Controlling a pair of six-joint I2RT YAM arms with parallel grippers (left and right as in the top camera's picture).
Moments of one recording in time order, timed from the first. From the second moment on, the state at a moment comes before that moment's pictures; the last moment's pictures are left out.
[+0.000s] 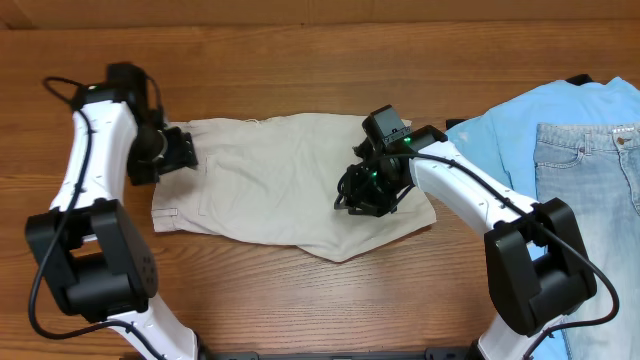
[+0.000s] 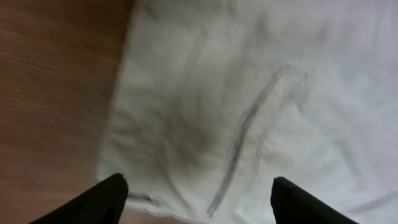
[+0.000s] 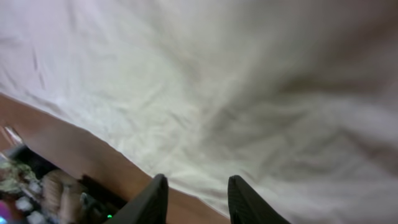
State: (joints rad) left arm 0.21 1.92 1.56 -1.16 0.08 -0.13; right arm 0.46 1.86 1.26 -0.82 -0.55 0.56
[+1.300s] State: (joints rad) left arm 0.34 2.08 1.31 -0.72 0.68 0.30; right arm 0.46 2.01 1.26 -0.64 -0.55 0.89
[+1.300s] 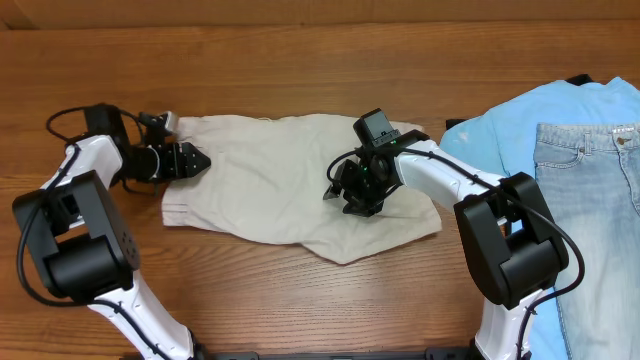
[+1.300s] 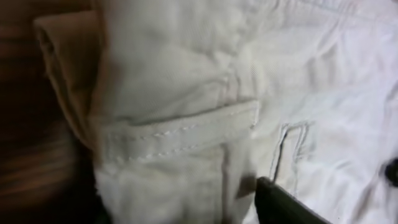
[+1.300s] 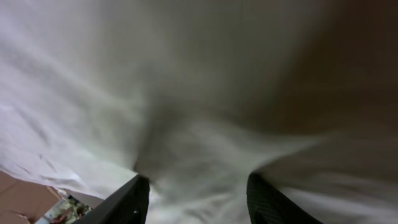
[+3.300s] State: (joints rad) left arm -0.46 2.14 1.91 -1.32 0.09 -0.44; right arm 0.11 1.92 1.39 -0.97 -0.36 0.57
